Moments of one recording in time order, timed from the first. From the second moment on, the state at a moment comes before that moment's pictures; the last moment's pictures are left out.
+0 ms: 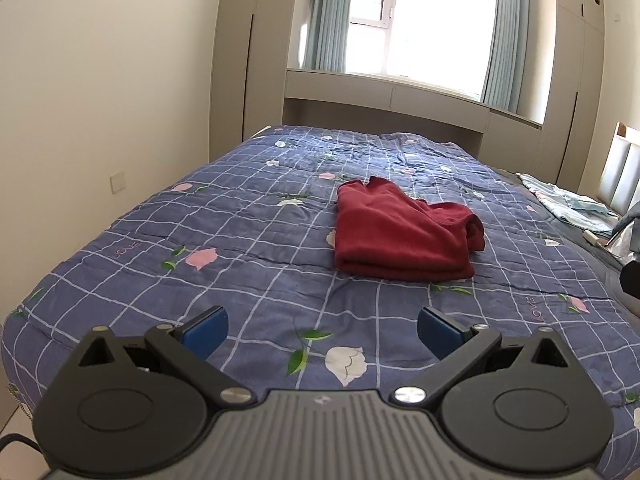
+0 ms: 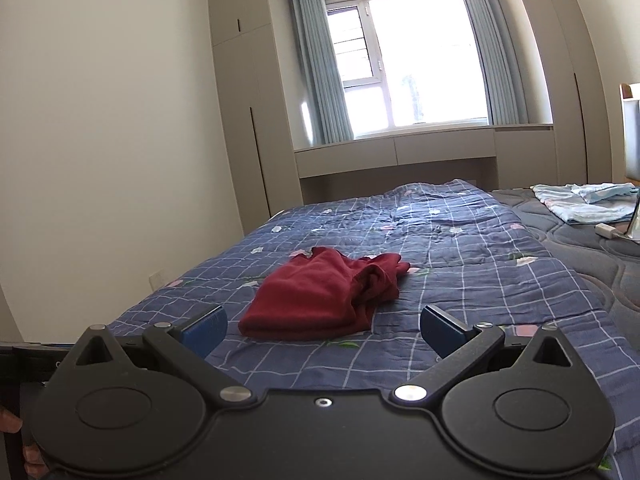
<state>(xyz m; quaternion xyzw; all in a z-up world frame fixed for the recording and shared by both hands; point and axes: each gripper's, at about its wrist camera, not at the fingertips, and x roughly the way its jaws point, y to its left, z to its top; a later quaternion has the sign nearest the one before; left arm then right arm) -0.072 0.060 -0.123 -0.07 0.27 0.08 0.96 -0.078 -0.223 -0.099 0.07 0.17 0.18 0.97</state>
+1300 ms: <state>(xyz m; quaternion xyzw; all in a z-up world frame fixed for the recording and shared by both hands) -0.068 0.057 -0.126 -0.07 0.28 0.08 0.95 -0.074 -0.227 -0.104 0.08 0.18 0.17 0.97</state>
